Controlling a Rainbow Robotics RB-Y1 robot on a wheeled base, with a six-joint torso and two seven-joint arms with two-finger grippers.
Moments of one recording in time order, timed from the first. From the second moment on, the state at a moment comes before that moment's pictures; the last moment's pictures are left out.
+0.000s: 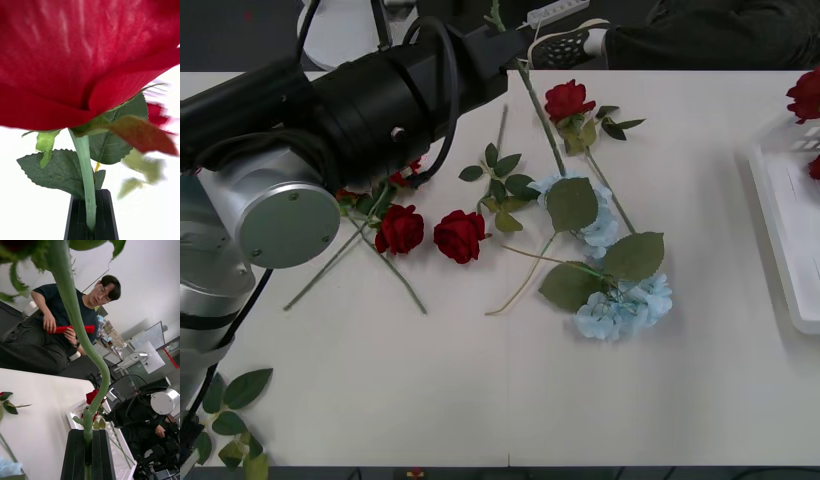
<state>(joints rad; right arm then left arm) -1.00 -1.11 0.62 -0.90 -1.02 1.23 1.89 -0.47 0.47 -0.32 -2.10 0.82 0.56 -0.94</state>
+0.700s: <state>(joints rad) -0.94 -1.09 0.62 -0.65 -0.80 0.93 1.92 -0.57 0.31 -0.51 -1.87 0.77 0.36 -0.94</state>
